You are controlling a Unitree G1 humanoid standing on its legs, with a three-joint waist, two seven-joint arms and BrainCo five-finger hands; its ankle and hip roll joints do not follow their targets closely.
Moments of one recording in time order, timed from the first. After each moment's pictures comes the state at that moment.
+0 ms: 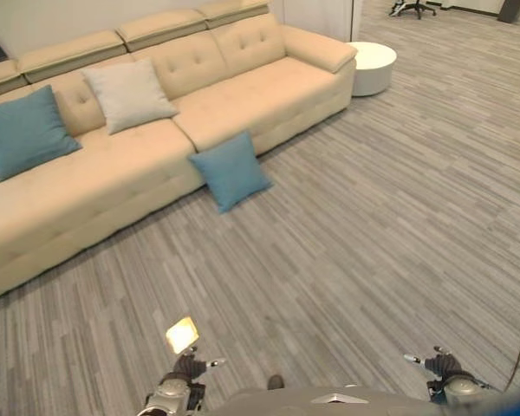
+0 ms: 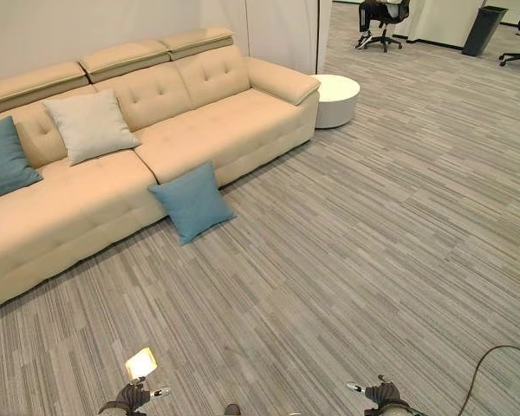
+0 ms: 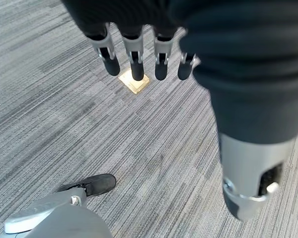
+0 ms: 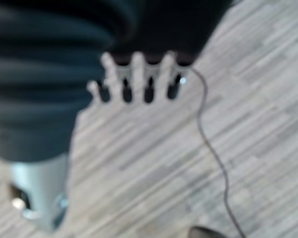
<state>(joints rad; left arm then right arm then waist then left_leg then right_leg) -0.02 0.24 -0.20 1.24 -0.16 -0.11 0.11 -0.03 -0.36 0.11 1.24 0.11 -0.07 -0.15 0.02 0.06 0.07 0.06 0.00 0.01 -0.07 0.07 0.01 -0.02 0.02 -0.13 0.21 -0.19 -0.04</state>
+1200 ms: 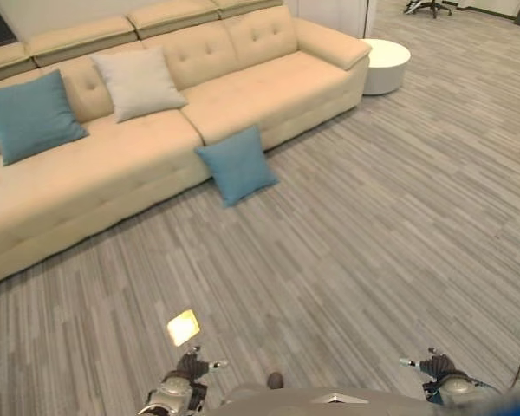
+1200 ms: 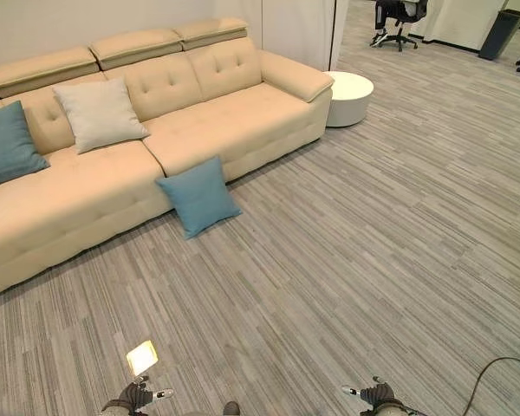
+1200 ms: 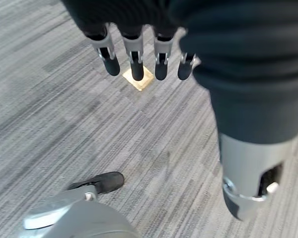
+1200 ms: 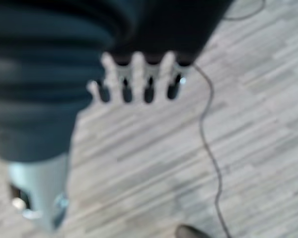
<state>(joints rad) -0.03 0.24 -0.23 1.24 -0.13 -0.10 0.11 -0.07 -0.35 0.19 1.25 0.06 -0.05 -0.16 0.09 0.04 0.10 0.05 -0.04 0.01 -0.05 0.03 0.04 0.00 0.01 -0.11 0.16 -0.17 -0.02</state>
